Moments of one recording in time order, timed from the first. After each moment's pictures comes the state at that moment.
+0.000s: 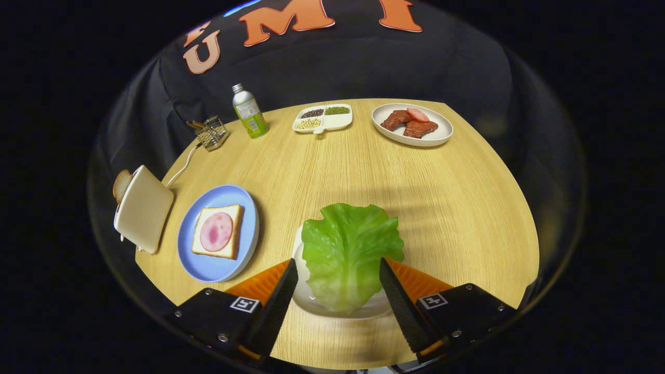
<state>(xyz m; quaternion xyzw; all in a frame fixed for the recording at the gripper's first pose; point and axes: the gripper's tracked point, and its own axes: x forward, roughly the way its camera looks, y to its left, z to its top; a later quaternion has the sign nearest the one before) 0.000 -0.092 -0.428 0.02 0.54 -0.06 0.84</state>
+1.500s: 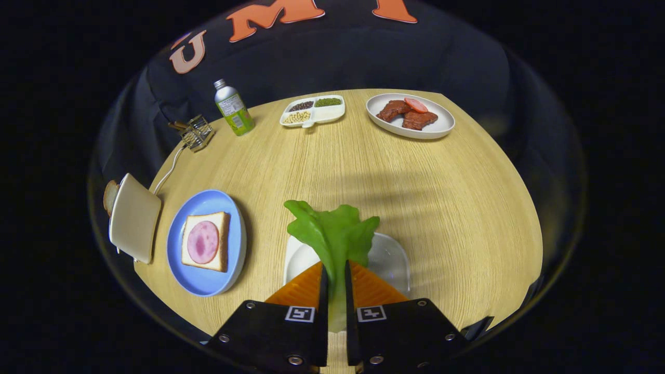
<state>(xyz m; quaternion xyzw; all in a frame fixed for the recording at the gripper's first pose) 0.025 -0.086 -0.430 0.04 0.54 -0.07 0.84</state>
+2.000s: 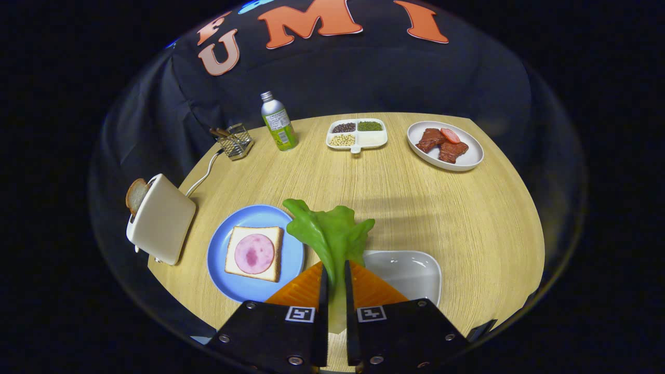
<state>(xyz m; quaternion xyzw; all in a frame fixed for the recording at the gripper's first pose) 0.048 -0.020 -0.396 0.04 0.51 -0.01 0.86</state>
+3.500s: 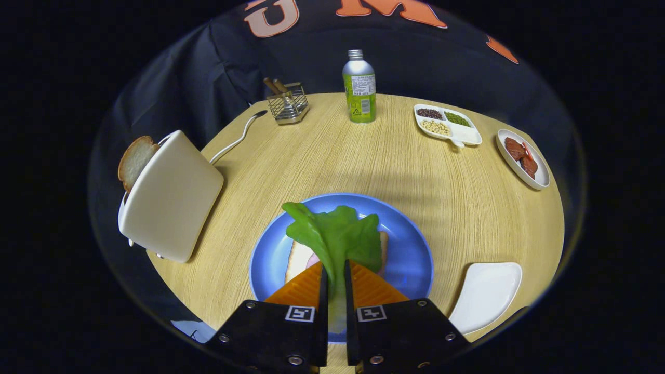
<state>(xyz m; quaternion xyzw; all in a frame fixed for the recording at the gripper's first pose) 0.071 0.122 -0.466 -0.01 0.56 0.06 0.82</state>
